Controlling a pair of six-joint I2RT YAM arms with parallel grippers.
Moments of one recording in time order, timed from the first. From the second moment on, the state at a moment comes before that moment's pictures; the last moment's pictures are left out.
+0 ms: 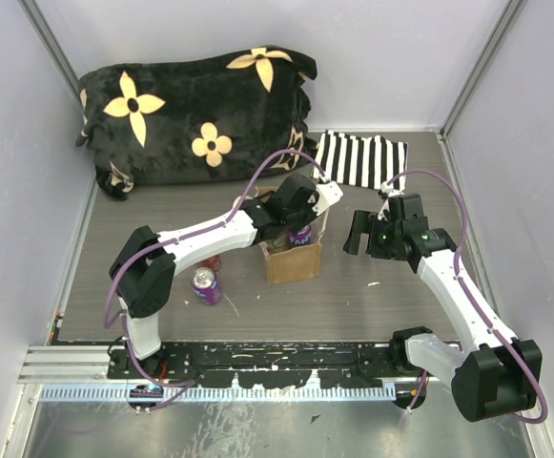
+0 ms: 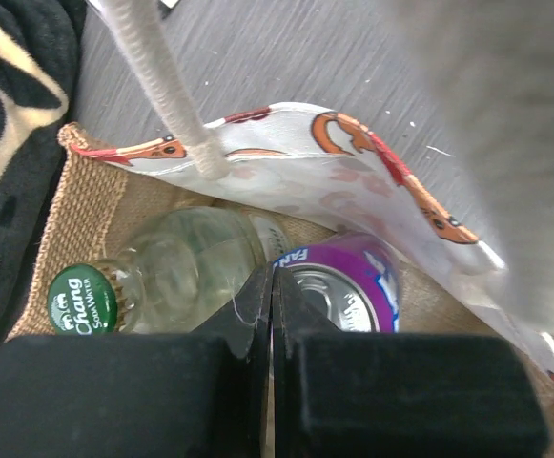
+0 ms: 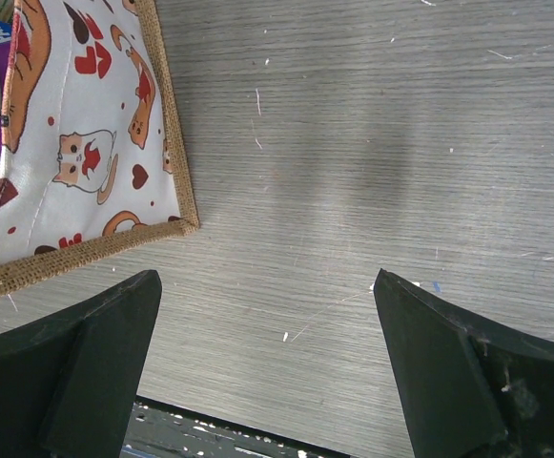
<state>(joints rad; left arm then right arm) -0.92 1.87 1.46 -0.28 -0.14 0.26 0.17 1.05 0.82 -0.67 -0.16 0.31</state>
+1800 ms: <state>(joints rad) -0.42 1.24 1.16 -0.84 0.00 0.25 0.17 1.07 0.82 -0.65 -0.19 0.33</state>
